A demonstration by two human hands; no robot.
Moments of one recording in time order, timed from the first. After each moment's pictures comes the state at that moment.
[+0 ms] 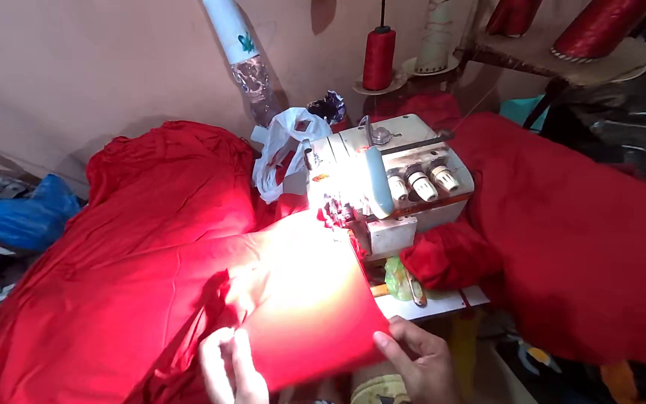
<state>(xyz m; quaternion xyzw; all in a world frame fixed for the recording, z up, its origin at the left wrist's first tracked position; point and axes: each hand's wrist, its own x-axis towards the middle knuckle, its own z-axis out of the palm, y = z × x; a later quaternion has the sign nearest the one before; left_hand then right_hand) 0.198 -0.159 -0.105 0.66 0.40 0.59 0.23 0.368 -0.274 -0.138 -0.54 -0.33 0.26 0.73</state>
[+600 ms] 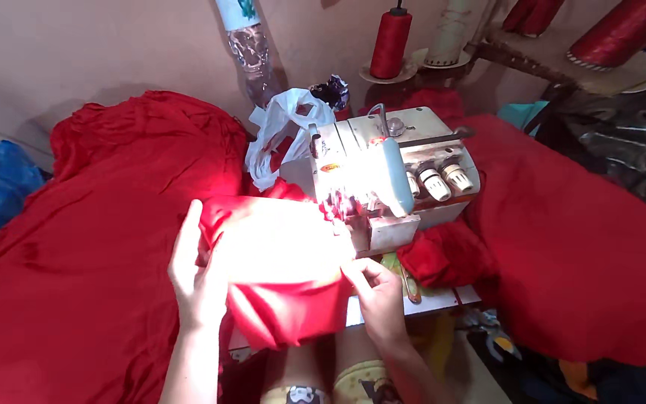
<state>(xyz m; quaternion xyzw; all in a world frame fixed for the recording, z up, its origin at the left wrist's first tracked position) 0.209 -0.054 -0.059 0.71 0.36 0.54 0.29 0.375 -0.187 -0.130 -0.53 -0.28 0.23 0.76</state>
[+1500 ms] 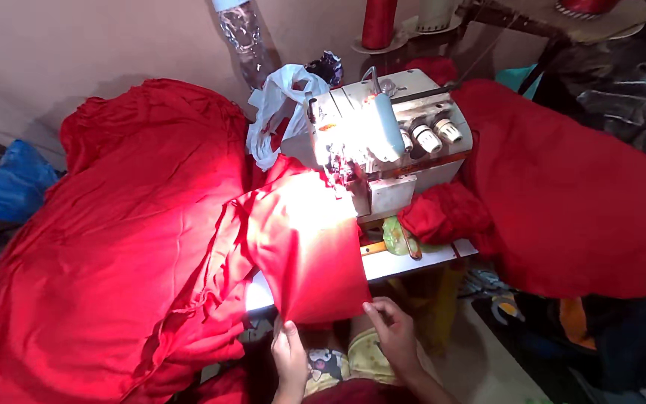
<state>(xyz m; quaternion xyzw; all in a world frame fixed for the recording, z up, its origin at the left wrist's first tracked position) 0.162 -0.209 -0.231 0.67 0.55 0.41 0.28 0.320 -0.288 -0.252 -0.66 -0.28 0.21 0.67</state>
